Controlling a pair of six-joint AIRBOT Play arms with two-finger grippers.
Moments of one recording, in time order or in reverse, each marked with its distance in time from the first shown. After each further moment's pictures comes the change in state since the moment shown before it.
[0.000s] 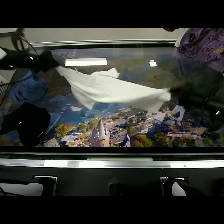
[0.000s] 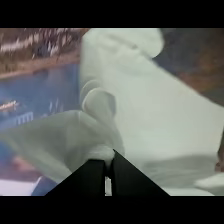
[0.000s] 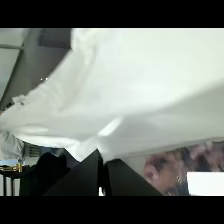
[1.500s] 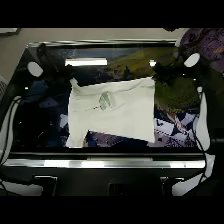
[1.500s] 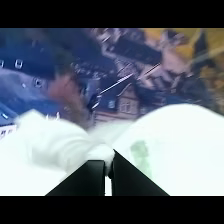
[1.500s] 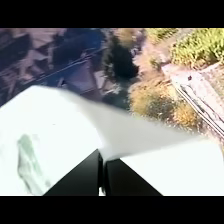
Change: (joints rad) left arm -0.184 -0.090 -0.262 0.265 0.314 -0.308; right arm 0.312 -0.762 0.806 -0.658 0.039 0.476
